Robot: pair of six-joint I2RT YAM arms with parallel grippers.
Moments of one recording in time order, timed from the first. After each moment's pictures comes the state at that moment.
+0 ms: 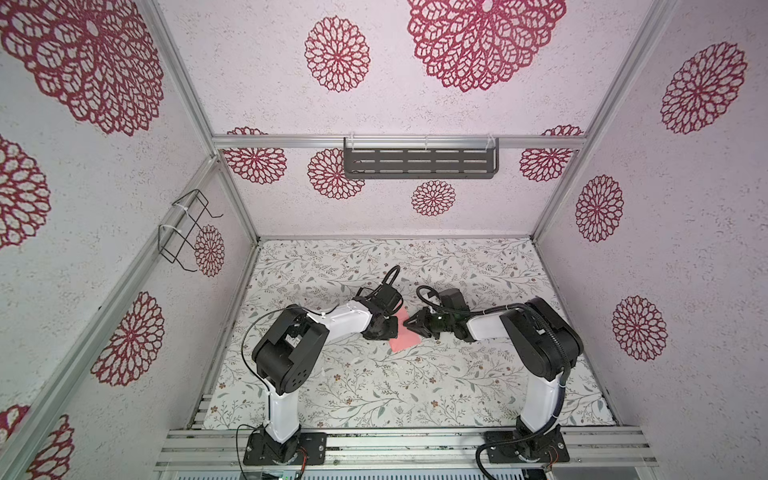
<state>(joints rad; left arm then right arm) -0.68 1.91 1.18 -0.48 0.01 -0.61 0.51 1.91 0.85 0.33 -0.64 0.96</state>
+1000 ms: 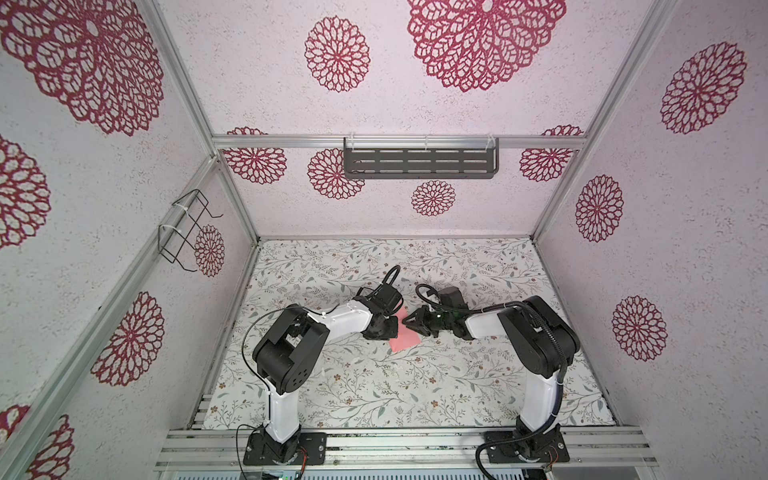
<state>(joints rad) -0.68 1.92 1.18 -0.49 0.01 -0.61 0.50 1.94 0.87 0.34 -0.65 0.98</state>
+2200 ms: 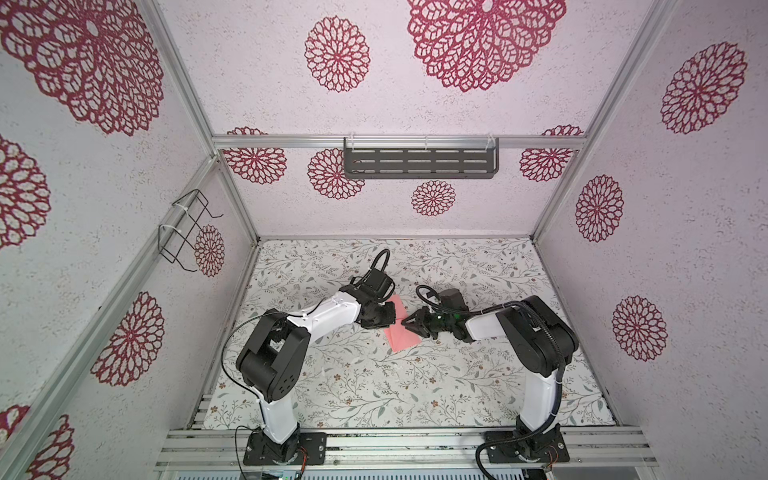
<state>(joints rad) -0.61 1.82 1.23 -0.52 0.16 -0.64 0.50 1.95 0.85 0.40 -0.68 1.01</state>
